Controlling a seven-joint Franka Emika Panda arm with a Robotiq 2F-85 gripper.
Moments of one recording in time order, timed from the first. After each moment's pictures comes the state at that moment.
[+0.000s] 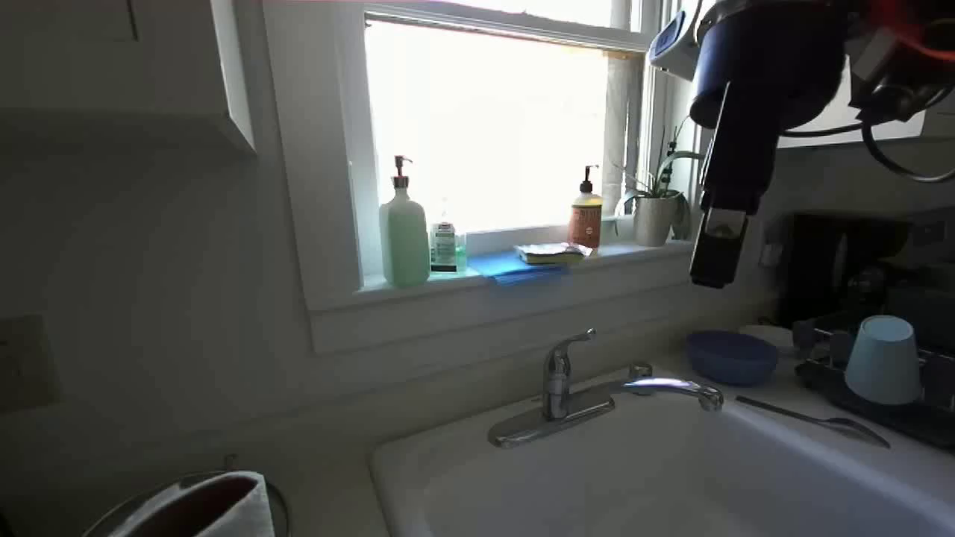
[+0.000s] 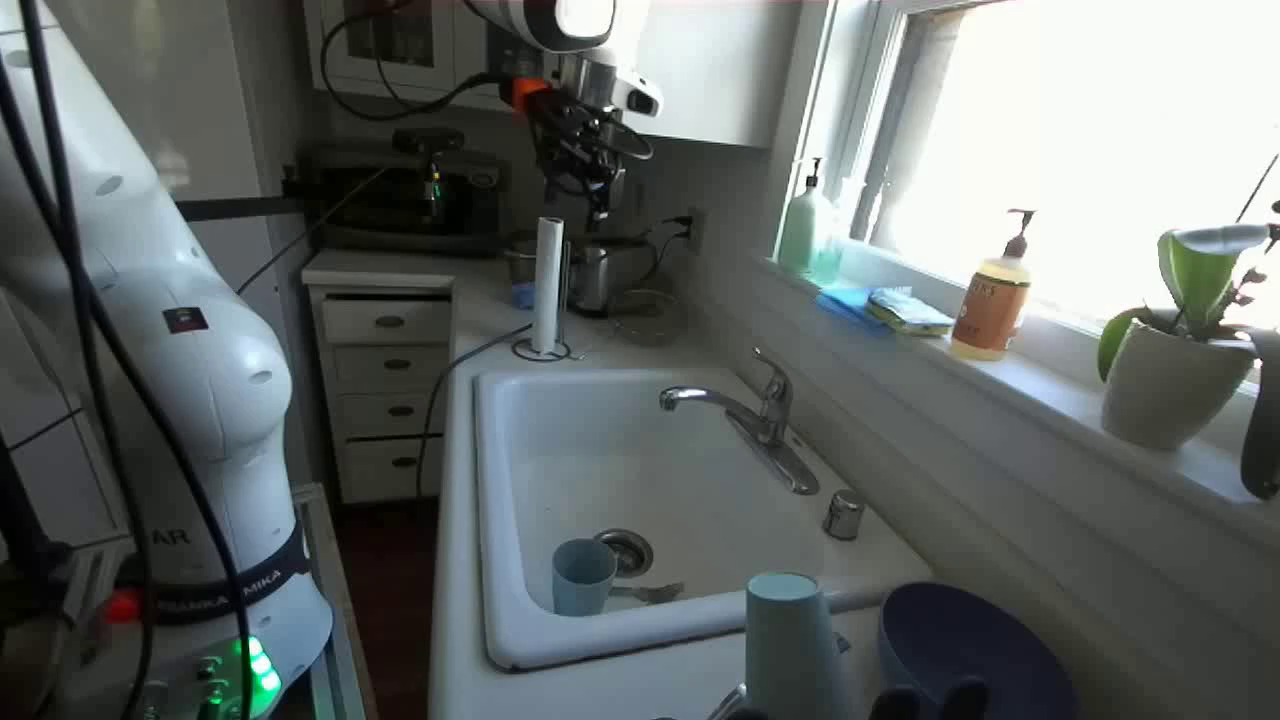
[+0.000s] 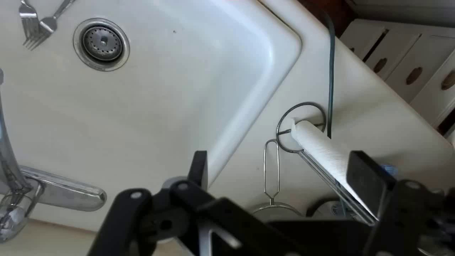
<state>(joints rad) 0.23 -0.33 0.07 -2.17 0.30 1.97 -0.05</state>
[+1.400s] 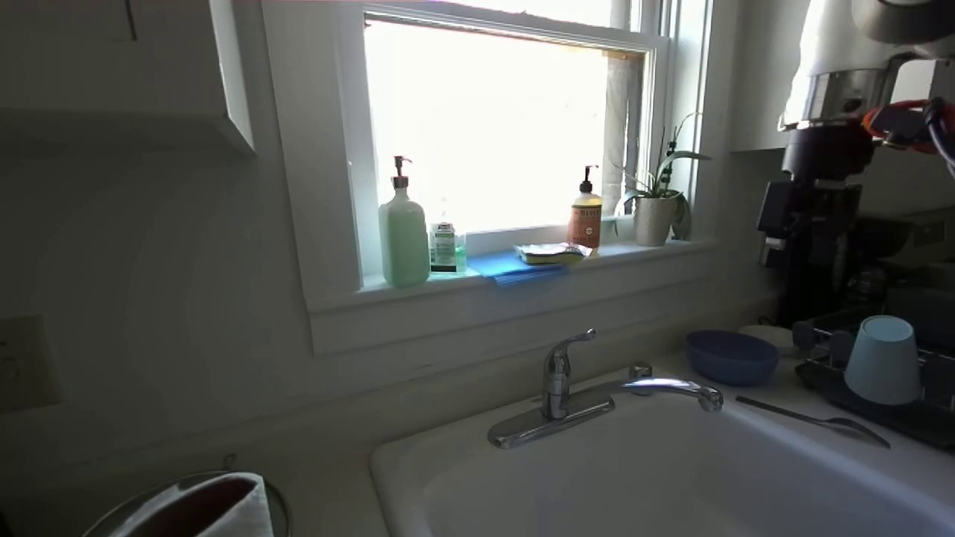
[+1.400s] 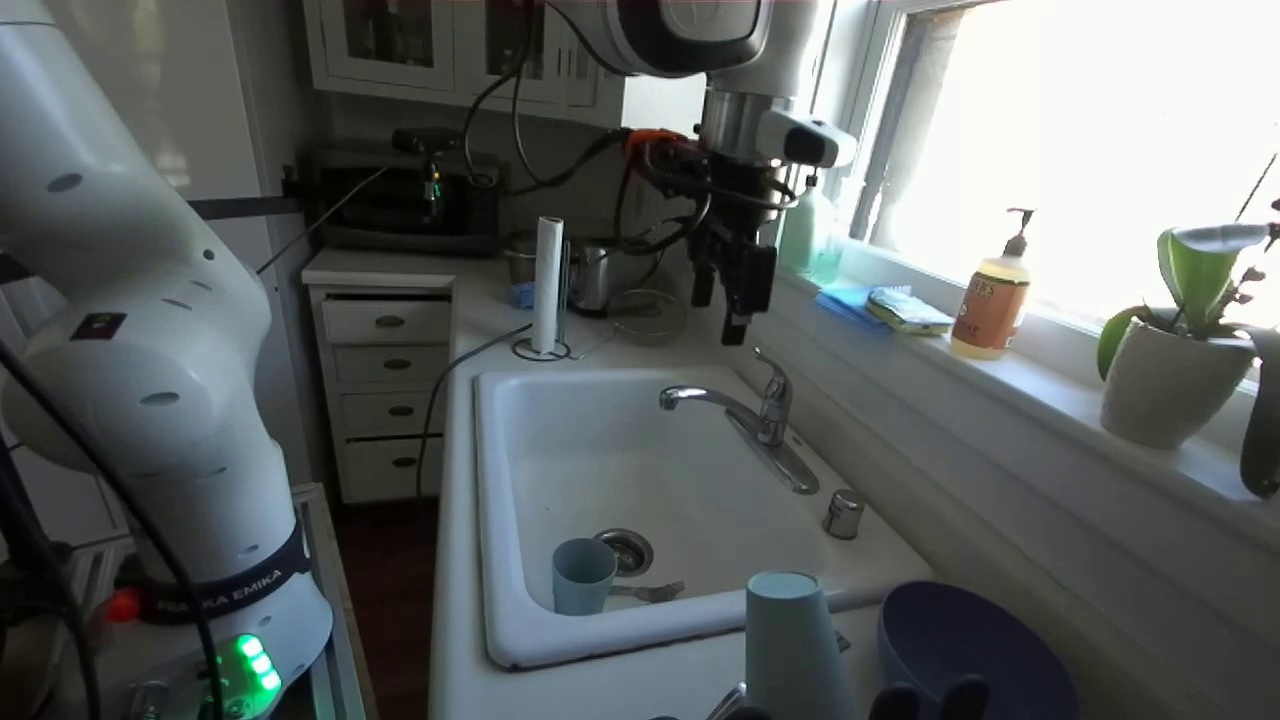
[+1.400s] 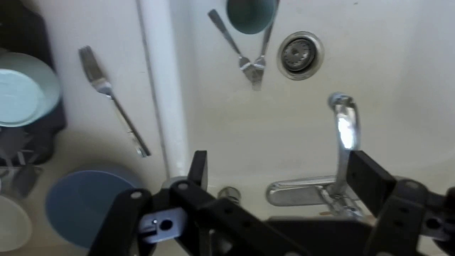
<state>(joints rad) -0.19 -0.35 -0.12 -2.26 0.00 1.97 0.08</state>
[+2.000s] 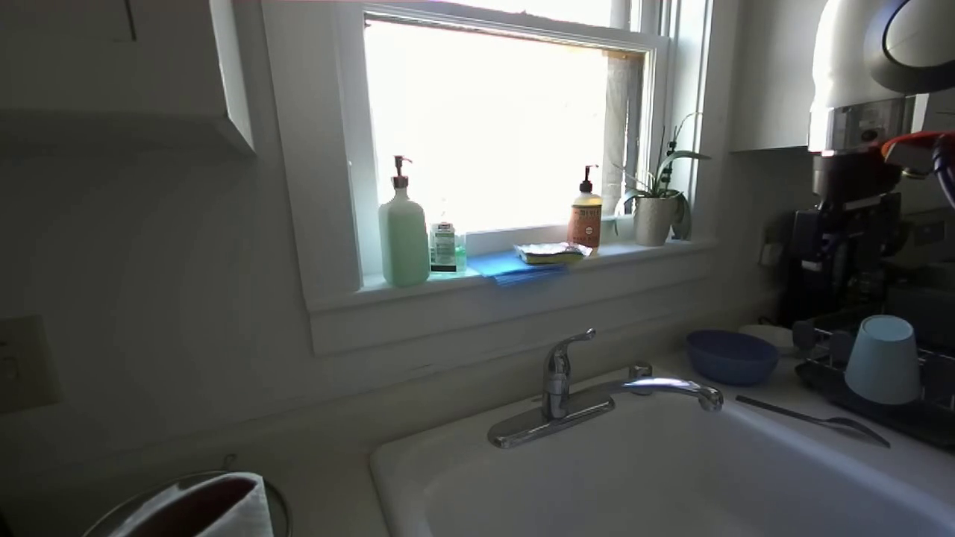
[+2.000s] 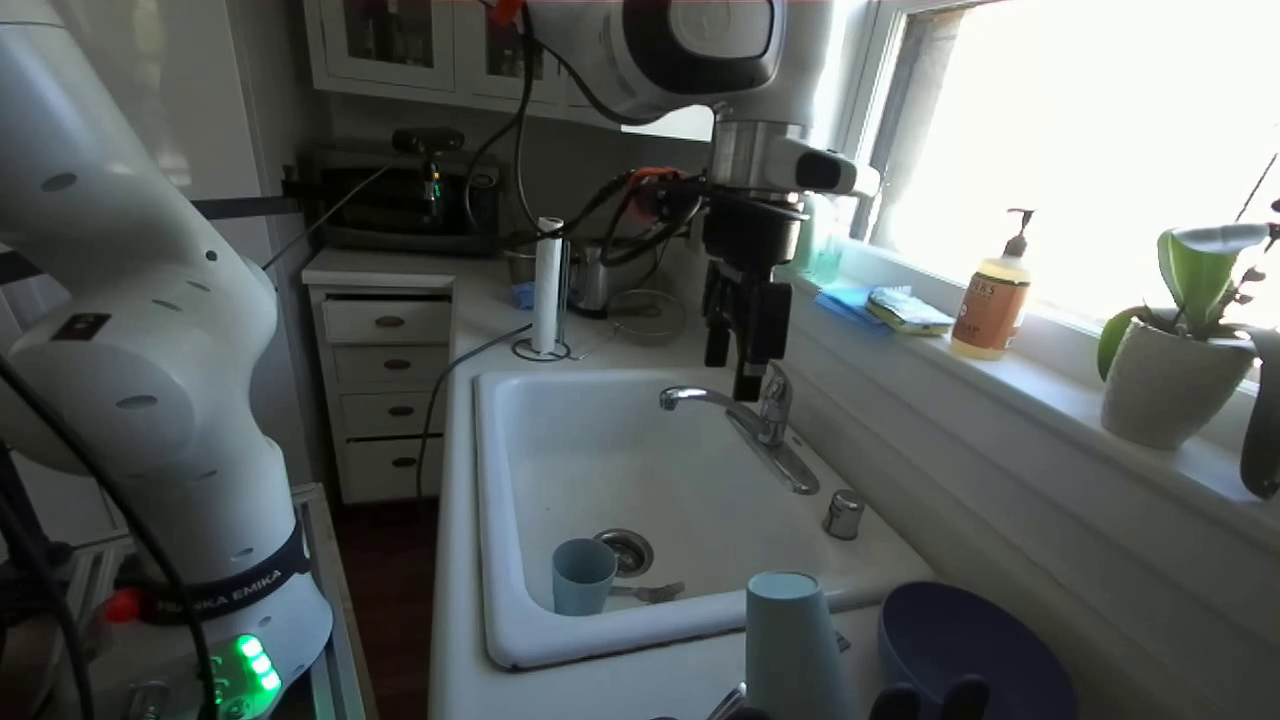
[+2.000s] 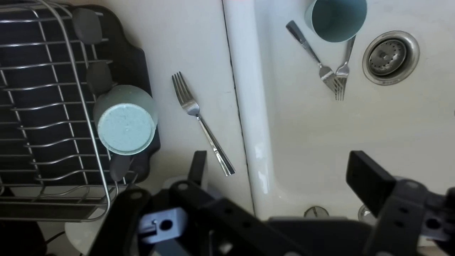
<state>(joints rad) -0.26 -0.34 -0.12 -2.30 -0.20 1.97 0.19</state>
